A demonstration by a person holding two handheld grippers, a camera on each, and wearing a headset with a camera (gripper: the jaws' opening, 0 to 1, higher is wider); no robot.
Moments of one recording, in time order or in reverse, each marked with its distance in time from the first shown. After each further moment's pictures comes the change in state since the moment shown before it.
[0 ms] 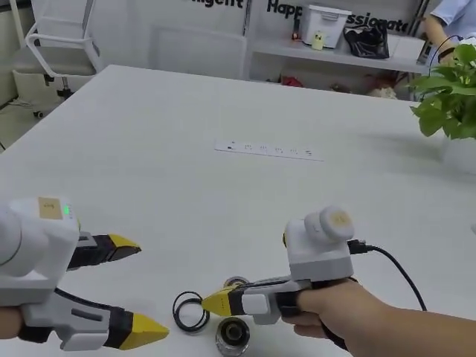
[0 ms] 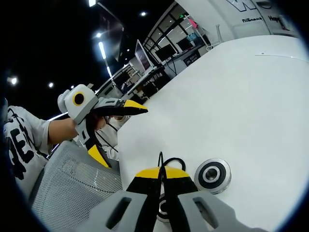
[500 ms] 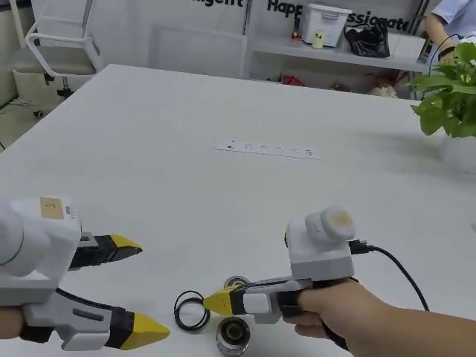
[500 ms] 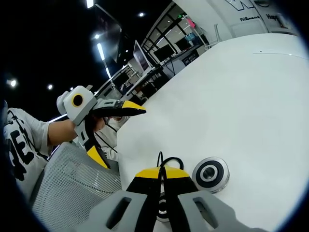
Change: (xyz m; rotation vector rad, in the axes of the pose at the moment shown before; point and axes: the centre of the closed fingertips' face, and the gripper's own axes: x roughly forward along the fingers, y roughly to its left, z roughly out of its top) left arm 0.002 -0.001 -0.001 -0.002 0.005 -0.005; right arm 0.000 -0.003 -0.001 0.017 -0.004 -0.004
